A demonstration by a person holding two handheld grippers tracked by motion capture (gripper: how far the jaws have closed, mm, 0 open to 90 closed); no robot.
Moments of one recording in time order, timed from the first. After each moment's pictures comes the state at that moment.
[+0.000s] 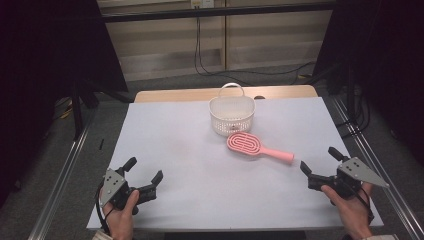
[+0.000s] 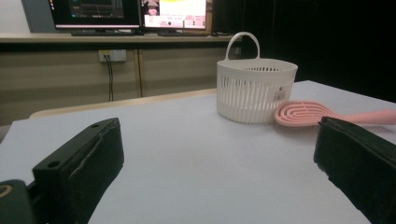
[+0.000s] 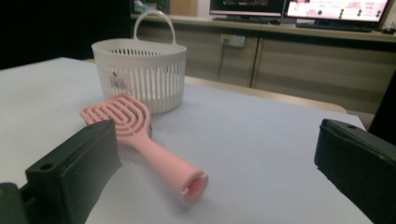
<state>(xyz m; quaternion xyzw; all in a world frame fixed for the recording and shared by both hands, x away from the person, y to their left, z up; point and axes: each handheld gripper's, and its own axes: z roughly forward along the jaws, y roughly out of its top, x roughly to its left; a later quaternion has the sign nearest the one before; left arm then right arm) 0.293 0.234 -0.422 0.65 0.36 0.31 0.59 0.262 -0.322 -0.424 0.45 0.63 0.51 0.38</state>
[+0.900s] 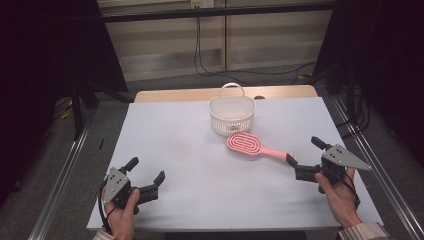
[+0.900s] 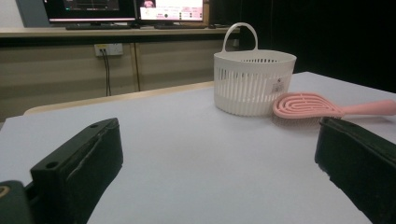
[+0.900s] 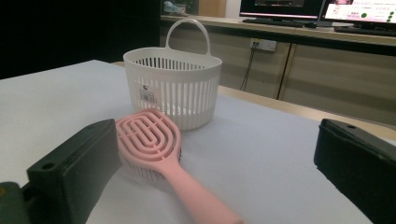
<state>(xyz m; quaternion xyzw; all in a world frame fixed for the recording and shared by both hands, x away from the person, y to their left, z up) 0.296 0.231 -0.424 0.66 0.36 0.30 0.58 0.295 -0.300 -0.410 0.40 0.66 0.53 0.35</state>
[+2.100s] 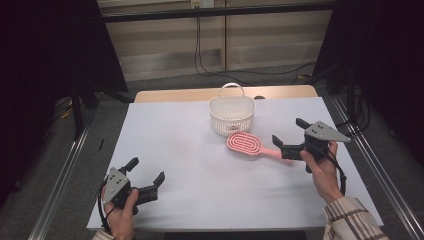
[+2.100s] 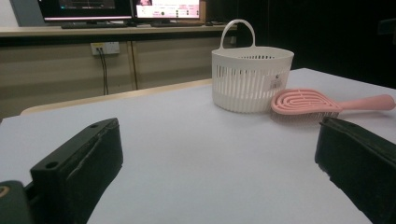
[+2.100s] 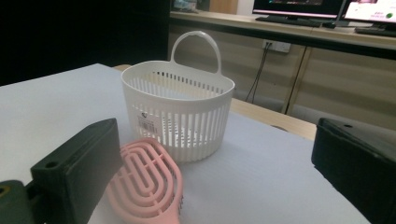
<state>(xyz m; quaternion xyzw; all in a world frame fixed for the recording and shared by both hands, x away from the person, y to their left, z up) 0.296 0.233 -0.424 0.67 0.36 0.29 0.58 0.349 -0.276 -0.388 0.39 0.68 0.53 0.33</state>
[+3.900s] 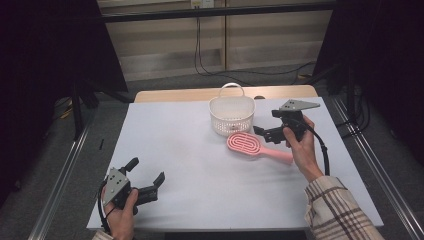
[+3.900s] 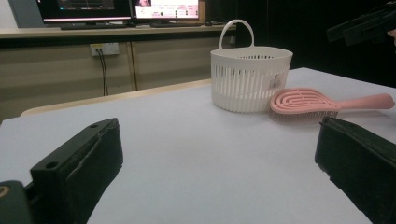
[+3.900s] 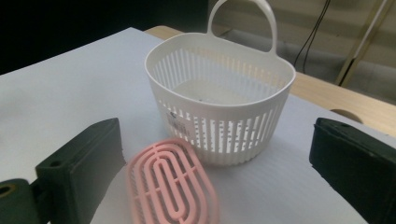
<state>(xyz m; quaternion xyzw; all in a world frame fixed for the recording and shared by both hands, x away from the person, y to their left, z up) 0.295 0.233 -0.424 0.67 0.35 0.30 0.58 0.417 -0.242 -0.373 0.39 0.76 0.48 0.20</state>
